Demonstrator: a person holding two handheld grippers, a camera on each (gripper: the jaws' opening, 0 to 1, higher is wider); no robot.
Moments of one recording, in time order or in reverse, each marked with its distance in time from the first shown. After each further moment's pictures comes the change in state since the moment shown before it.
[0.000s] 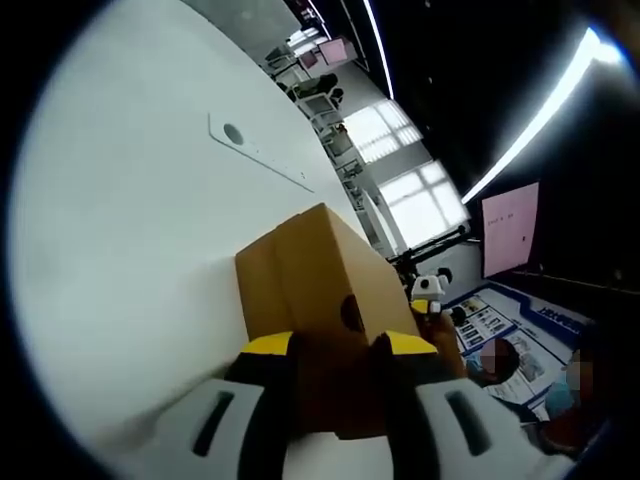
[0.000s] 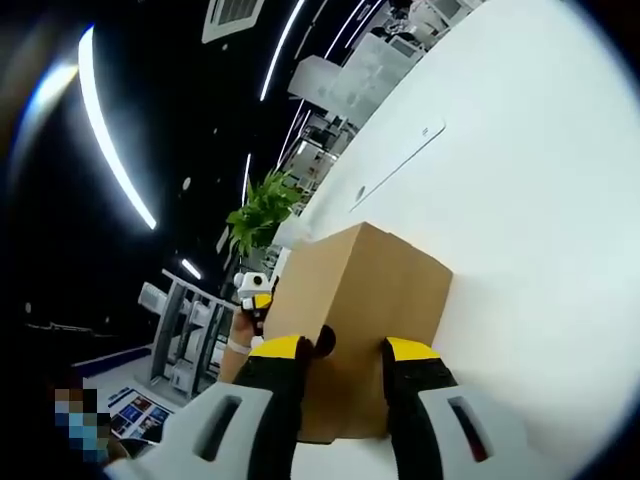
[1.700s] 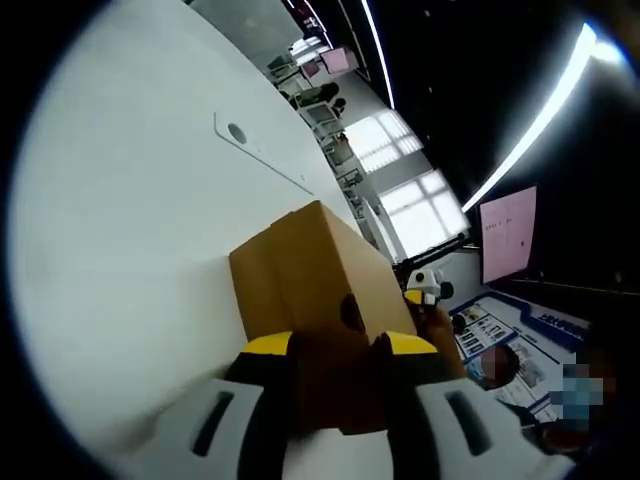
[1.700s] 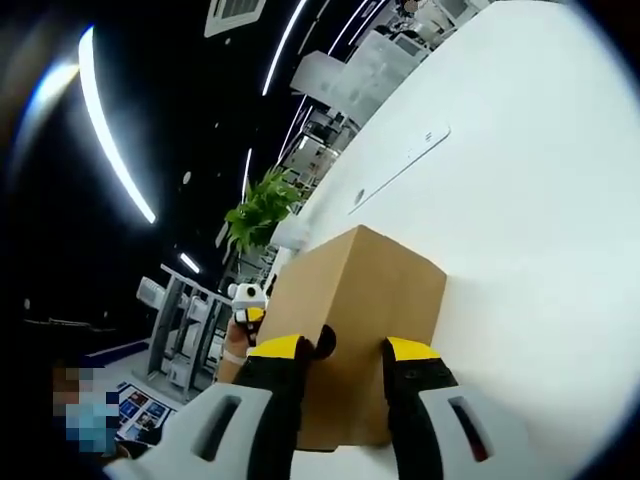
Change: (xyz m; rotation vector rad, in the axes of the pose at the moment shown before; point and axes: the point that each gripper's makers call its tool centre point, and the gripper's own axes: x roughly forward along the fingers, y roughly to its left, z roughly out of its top) left arm -0.005 -0.007 -0.016 -0.007 -0.047 0.002; right arm 0.006 -0.003 0.012 -0.023 0.014 -0.004
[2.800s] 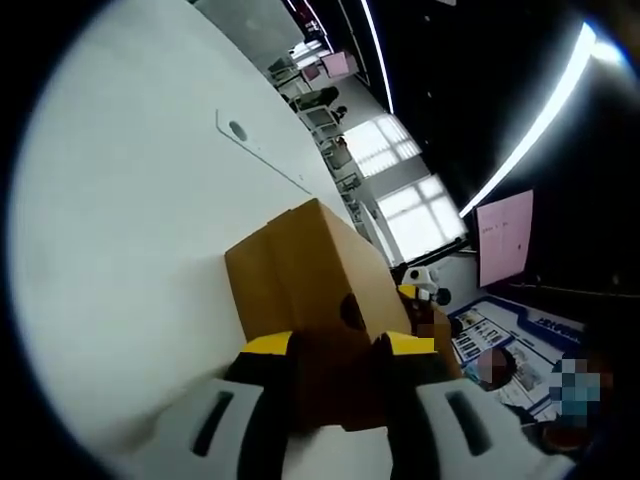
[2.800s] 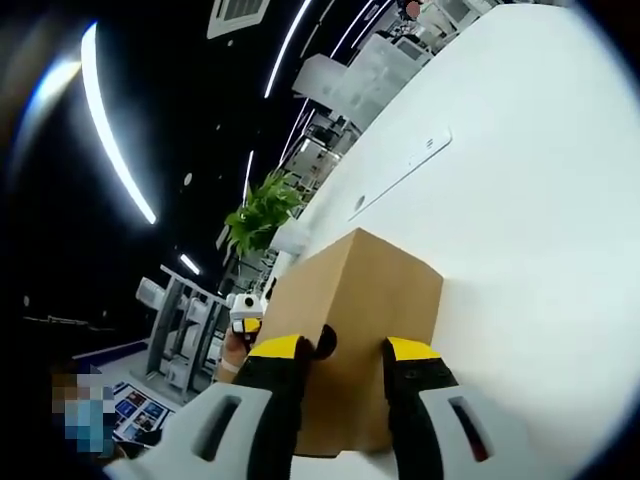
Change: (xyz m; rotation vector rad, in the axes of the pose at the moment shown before) left arm -0.004 -0.001 -0.004 -0.015 -0.021 -0.011; right arm 0.003 -0.005 0.012 -0.008 -0.018 0.005
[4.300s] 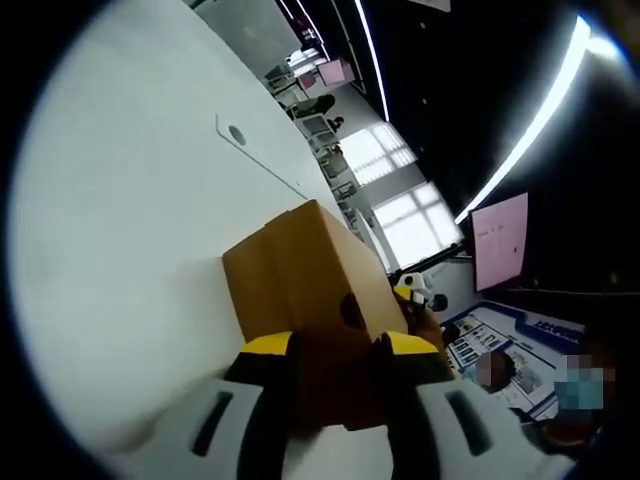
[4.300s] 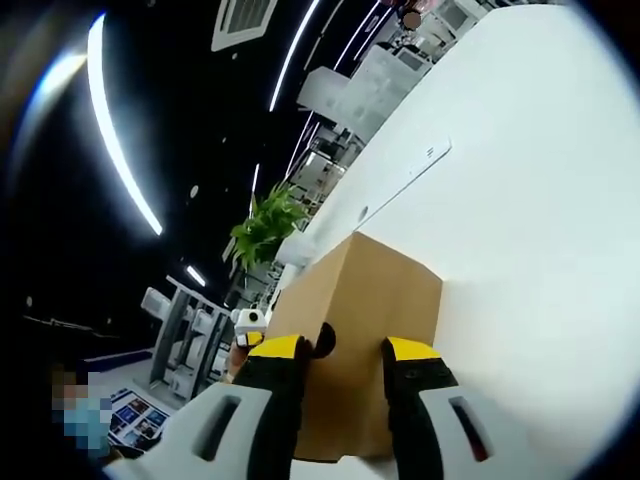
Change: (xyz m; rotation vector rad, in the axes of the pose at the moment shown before) left arm -0.002 -0.003 -0.007 0.007 -0.040 -0.023; right arm 0.001 0.000 0.001 0.009 -0.062 0.027
